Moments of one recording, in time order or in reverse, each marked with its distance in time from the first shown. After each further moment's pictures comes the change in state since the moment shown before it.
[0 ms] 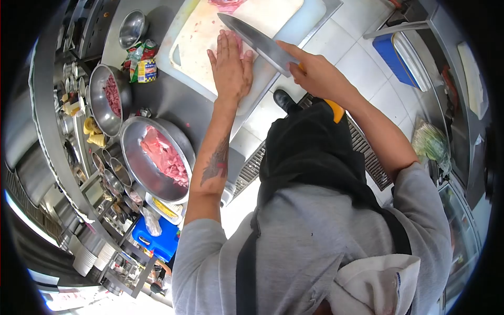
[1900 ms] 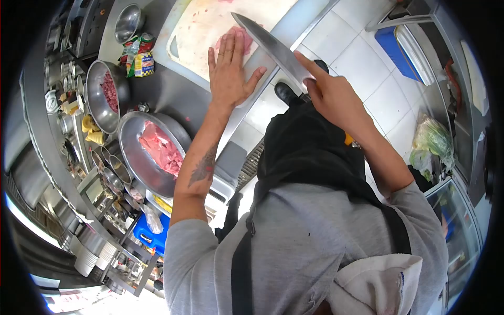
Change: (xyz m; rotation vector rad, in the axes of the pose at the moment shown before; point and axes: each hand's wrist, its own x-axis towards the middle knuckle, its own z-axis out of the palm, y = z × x) left_hand -0.032 -0.017 -0.011 0.130 -0.108 0.201; right_hand -0.068 -0.025 0.011 -0.017 0.083 0.103
